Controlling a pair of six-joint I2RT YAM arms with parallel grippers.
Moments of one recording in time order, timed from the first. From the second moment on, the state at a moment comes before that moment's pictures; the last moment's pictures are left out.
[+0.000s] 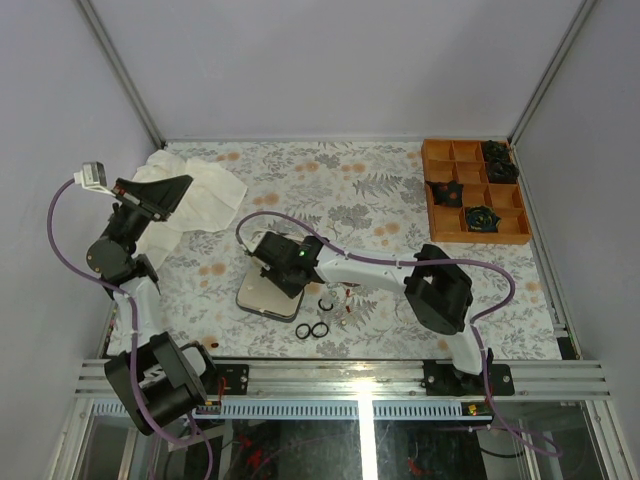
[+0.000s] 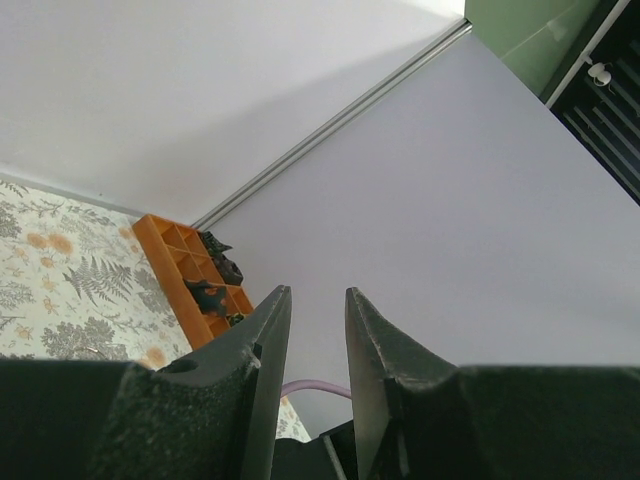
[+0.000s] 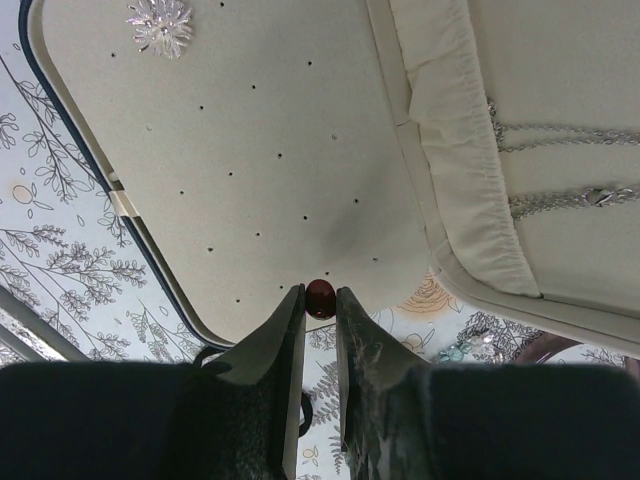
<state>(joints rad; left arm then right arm) 0.56 1.06 0.62 1.25 0.99 -1.74 1.13 2.04 1.63 -0.68 0.10 0.16</state>
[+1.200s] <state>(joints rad) 0.57 1.08 0.61 1.31 1.00 -1.77 1.13 2.07 1.64 -0.67 0.11 0.16</state>
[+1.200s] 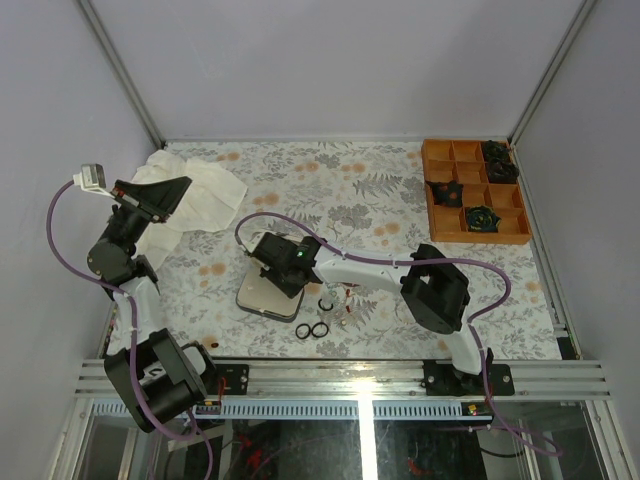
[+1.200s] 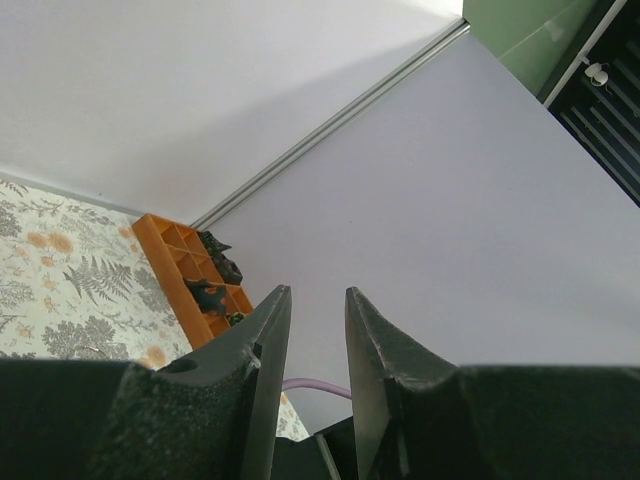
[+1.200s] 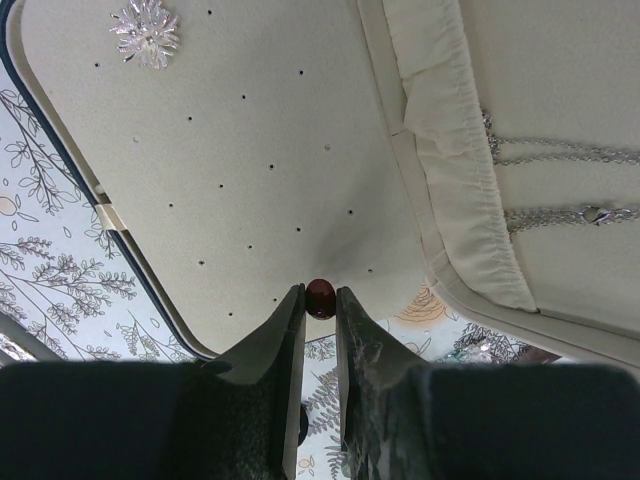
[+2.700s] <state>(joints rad) 0.58 1.08 0.61 1.34 1.00 -1.79 1.13 2.09 1.64 -0.65 0.11 0.15</state>
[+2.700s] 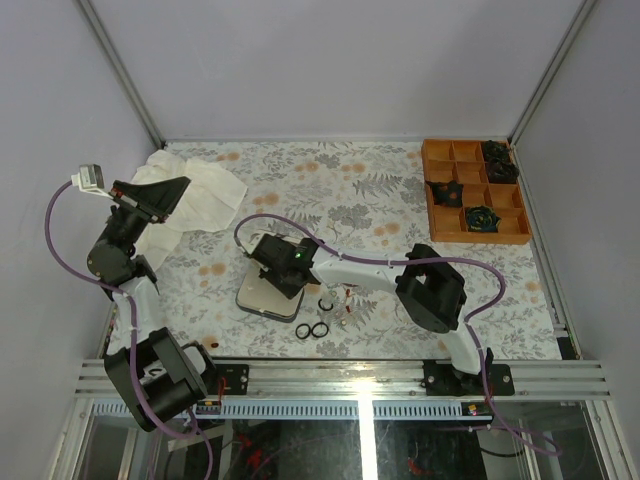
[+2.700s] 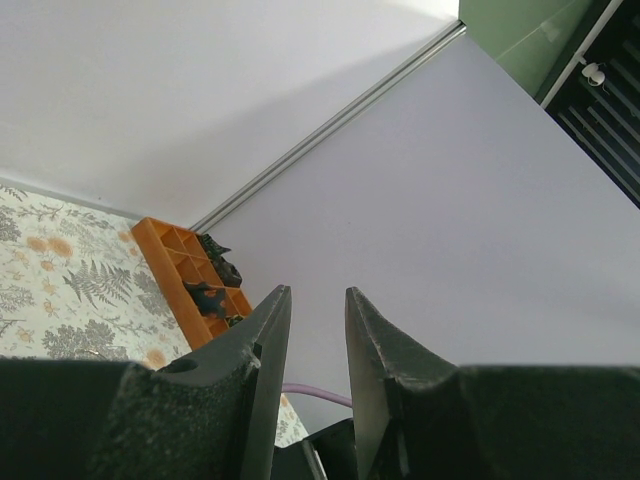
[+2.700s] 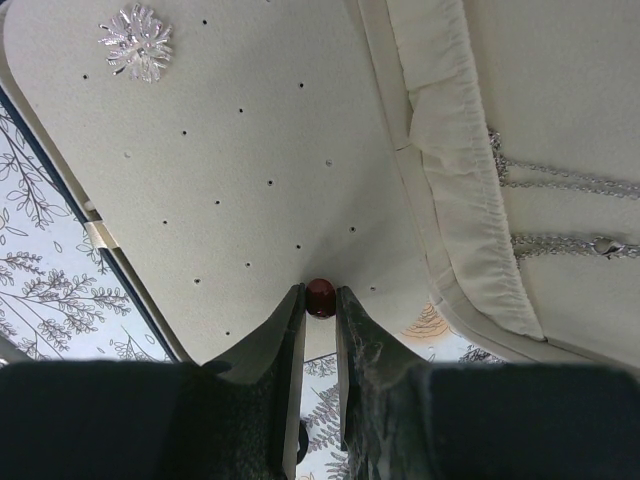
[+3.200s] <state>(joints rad) 0.59 1.08 0.61 1.35 1.00 -1.79 1.14 2.09 1.64 -0.64 0.11 0.16</state>
